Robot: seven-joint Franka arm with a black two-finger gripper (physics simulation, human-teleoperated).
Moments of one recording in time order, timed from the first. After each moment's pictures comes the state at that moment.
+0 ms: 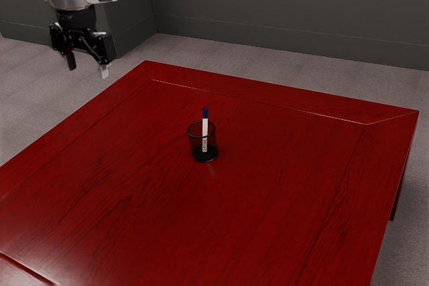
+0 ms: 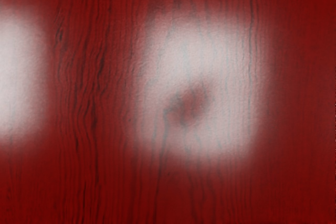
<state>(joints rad) -0.12 -0.05 0.18 -1.57 0.09 1.46 0.00</state>
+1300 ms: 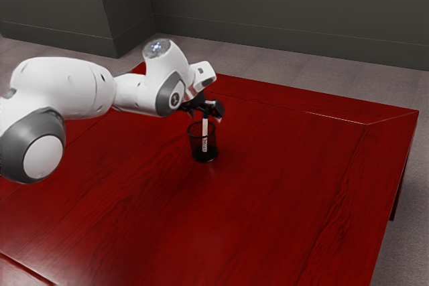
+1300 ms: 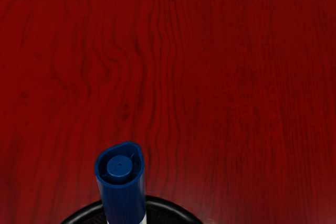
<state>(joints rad) -0.18 0.61 0.16 -1.56 -0.18 2.62 0.01</state>
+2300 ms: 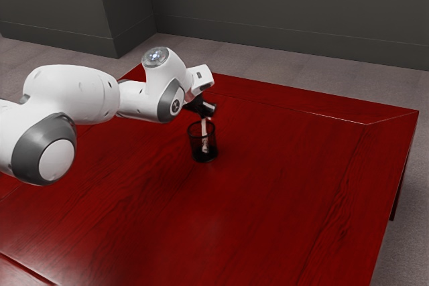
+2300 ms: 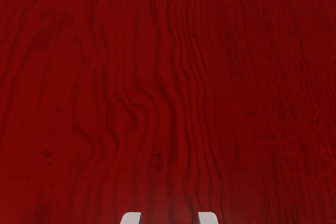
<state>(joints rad) -0.15 0.70 0.16 -1.50 -0.18 2.74 0.12</state>
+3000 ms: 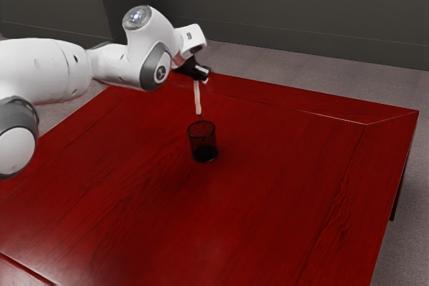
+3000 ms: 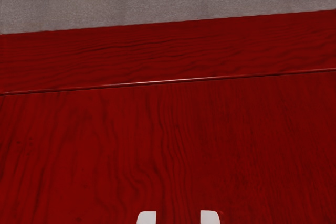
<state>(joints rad) -0.21 0.46 0.21 -1.59 -0.11 2.71 0.10</state>
